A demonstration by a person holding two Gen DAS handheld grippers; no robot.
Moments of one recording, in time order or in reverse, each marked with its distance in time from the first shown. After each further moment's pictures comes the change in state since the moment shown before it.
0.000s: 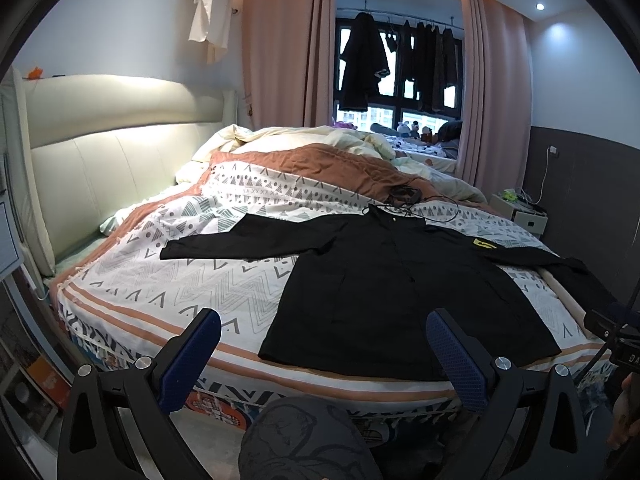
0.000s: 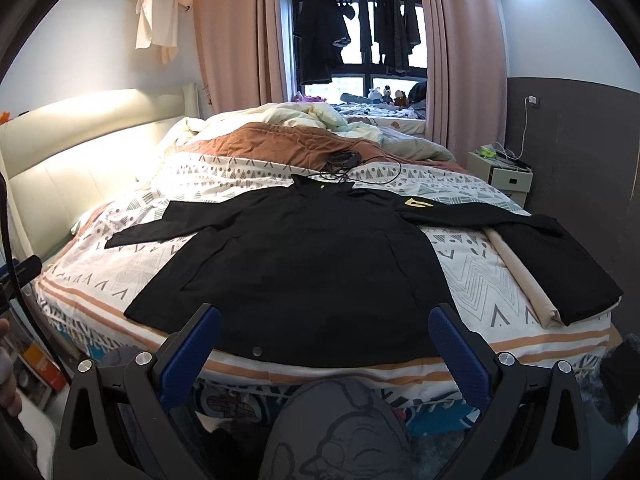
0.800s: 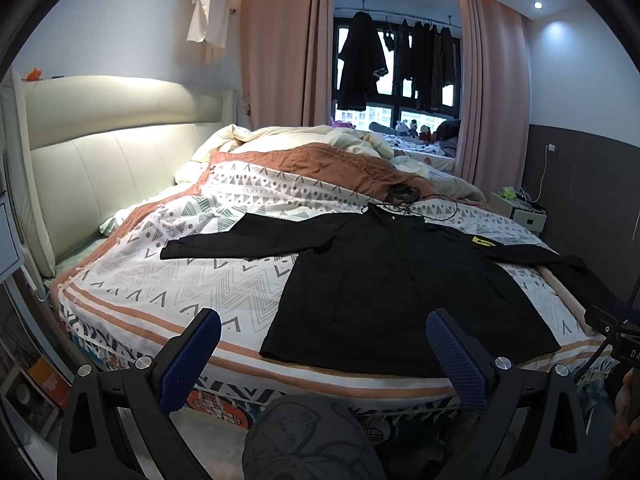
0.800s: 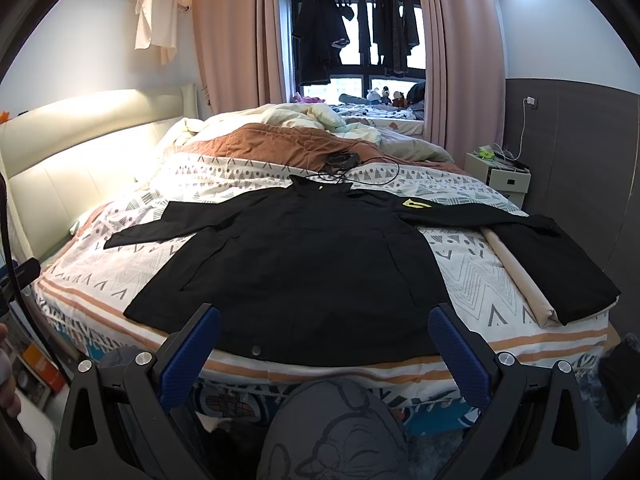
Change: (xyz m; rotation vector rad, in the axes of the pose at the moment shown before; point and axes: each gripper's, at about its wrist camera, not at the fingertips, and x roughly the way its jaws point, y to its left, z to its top) left arm -0.003 -0.002 -0.001 0.010 0.005 -0.004; right arm -0.002 0.002 0.000 -0.007 -0.003 -0.006
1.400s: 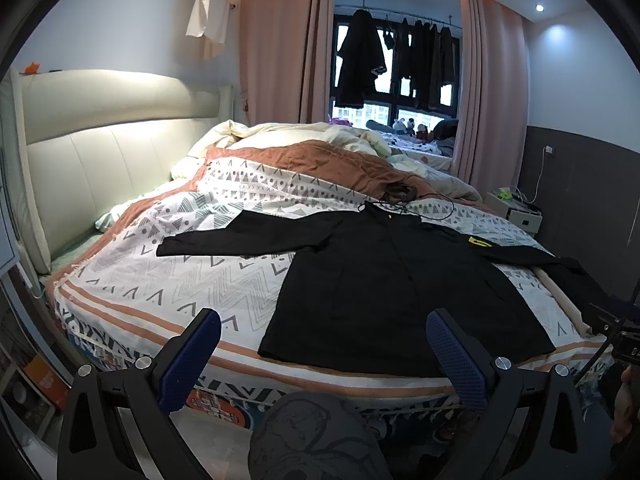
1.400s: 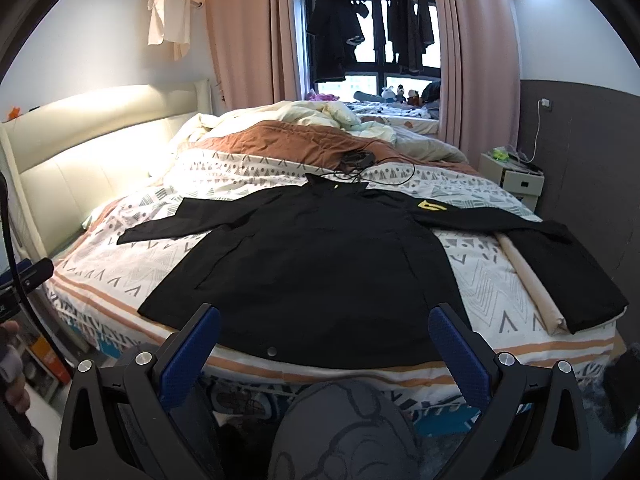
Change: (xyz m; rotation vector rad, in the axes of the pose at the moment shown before) left arm 0.001 0.011 0.003 -0.013 0.016 -0.021; right arm -0.001 0.006 0.010 -0.012 0.018 0.056
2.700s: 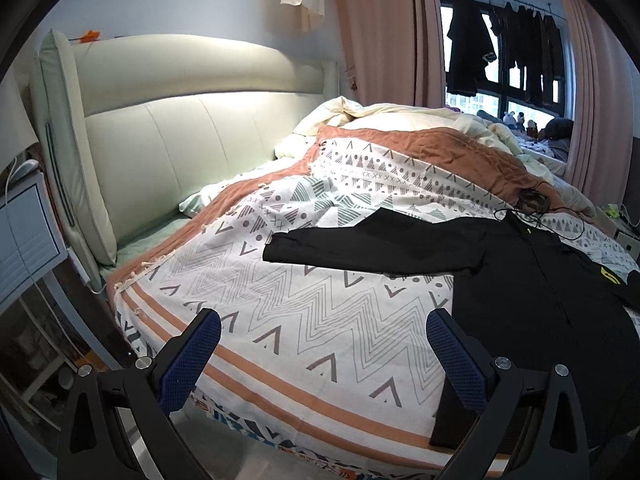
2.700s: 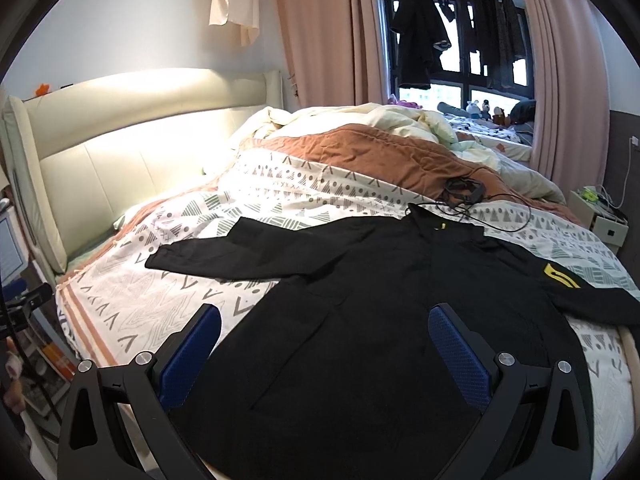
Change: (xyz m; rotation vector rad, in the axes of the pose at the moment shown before) left arm 0.133 0.164 0.053 -0.104 0.065 0.365; right arm 0.212 0.146 0.104 -0.135 -0.025 0.227
